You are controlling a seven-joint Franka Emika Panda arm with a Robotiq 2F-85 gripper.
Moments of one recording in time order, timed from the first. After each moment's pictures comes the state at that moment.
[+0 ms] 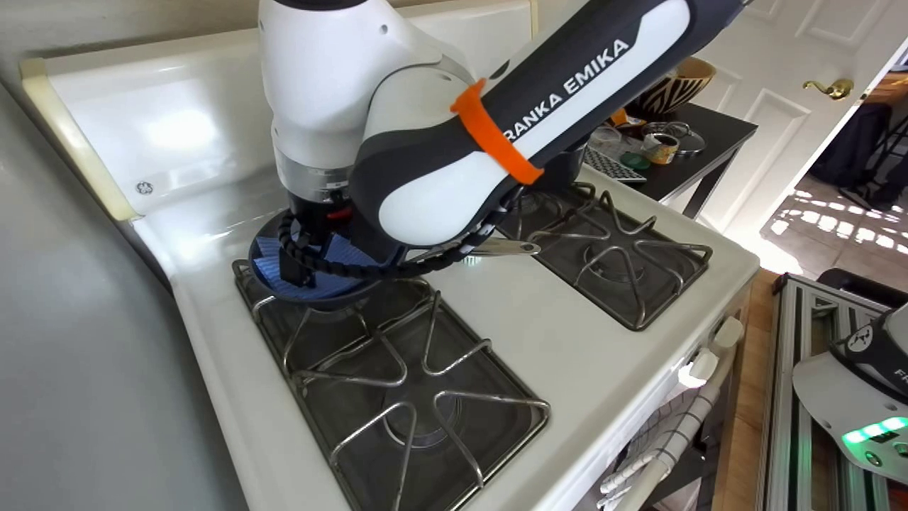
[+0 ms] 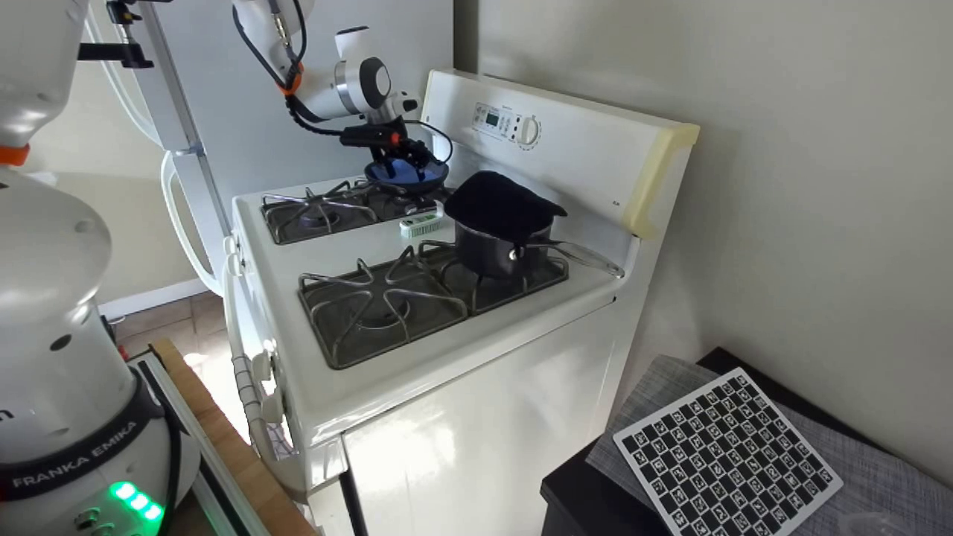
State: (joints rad) arm 0.45 0.59 -0.01 -1.70 -0.28 2.56 0.35
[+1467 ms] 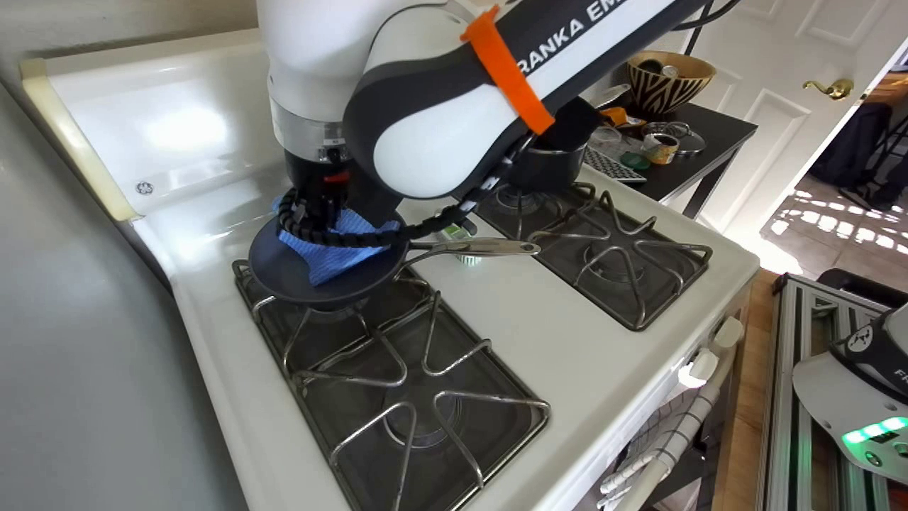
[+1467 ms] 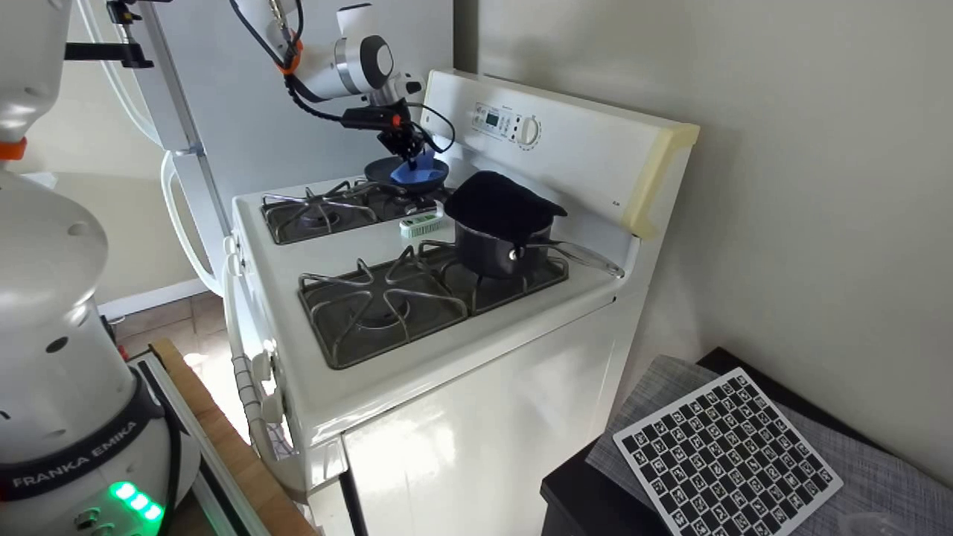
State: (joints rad) arm 0.42 0.52 0.01 -1.70 -0.26 2.50 0.35
